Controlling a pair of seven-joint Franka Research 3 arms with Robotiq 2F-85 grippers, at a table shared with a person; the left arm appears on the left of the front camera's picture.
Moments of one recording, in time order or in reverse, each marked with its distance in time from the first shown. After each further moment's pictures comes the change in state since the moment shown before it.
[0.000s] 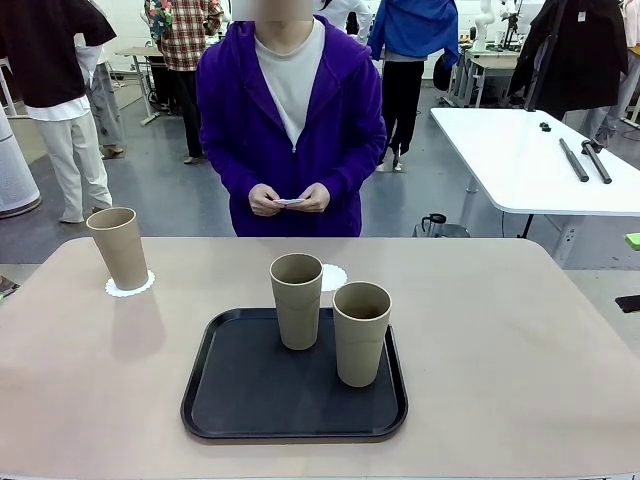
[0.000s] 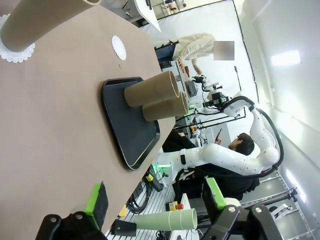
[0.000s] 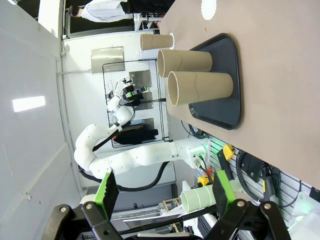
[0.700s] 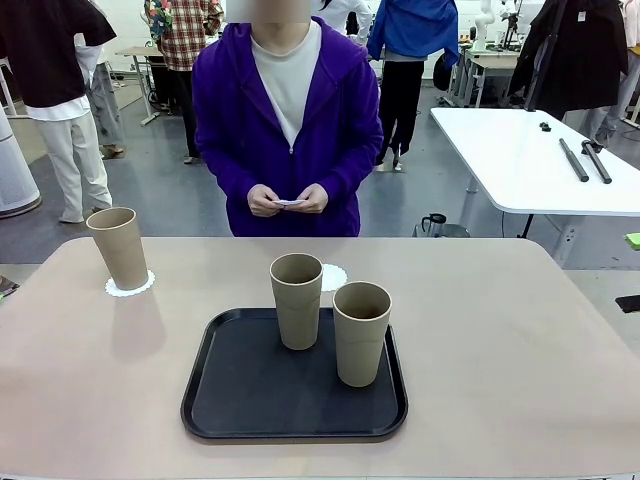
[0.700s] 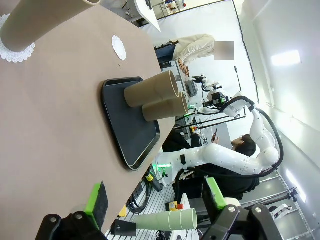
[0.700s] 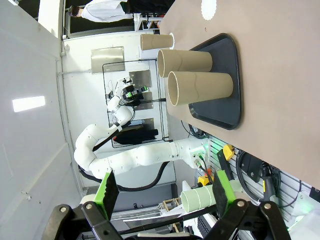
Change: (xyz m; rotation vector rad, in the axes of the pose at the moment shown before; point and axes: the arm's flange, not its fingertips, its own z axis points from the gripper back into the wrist) left arm 0.000 0.000 0.000 0.000 0.000 0.000; right arm 0.000 0.000 0.000 0.000 0.000 0.000
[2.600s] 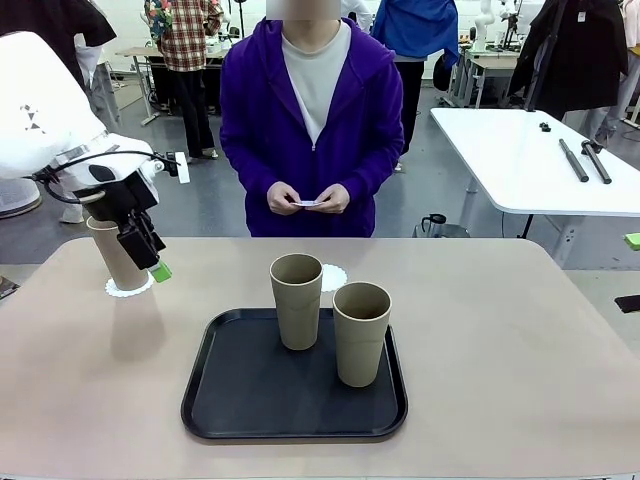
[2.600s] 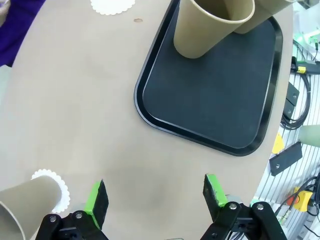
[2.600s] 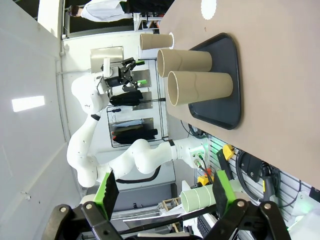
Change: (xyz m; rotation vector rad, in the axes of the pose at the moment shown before) left arm 0.099 -0.153 -0.284 0.753 0.708 -0.933; right arm 0.000 0.001 -0.001 -0.003 0.002 0.001
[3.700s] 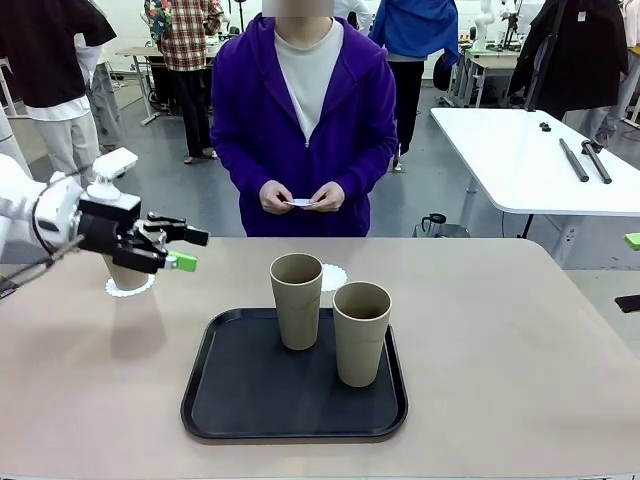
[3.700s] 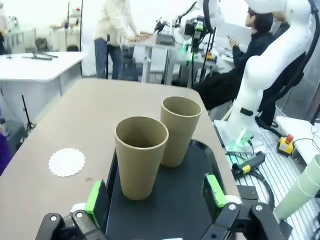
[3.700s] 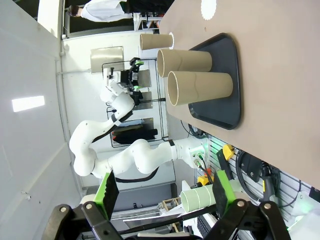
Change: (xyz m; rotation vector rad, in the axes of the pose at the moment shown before) left arm -0.054 0.010 -0.073 -0.345 -0.949 -0.189; right arm 0.000 0.000 0.000 0.000 0.000 0.000
